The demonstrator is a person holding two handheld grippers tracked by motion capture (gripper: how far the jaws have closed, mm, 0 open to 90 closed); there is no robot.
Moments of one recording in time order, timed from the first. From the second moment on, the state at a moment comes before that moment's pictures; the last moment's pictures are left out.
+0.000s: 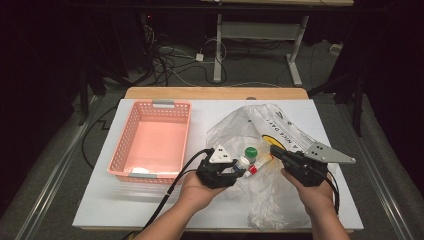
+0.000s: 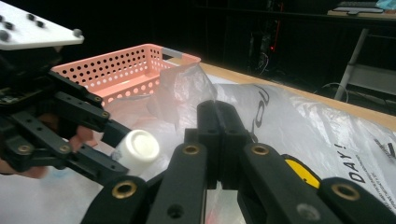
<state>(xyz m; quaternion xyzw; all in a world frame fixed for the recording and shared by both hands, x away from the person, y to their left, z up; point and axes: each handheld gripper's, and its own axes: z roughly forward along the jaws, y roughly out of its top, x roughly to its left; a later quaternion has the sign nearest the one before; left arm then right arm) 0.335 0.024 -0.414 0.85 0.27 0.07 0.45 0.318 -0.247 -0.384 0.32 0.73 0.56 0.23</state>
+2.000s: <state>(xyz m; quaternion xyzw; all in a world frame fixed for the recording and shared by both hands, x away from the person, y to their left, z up) 0.385 0.006 -0.425 0.84 0.31 0.12 0.43 0.325 -0.244 -0.393 0.33 0.73 0.55 0.22</state>
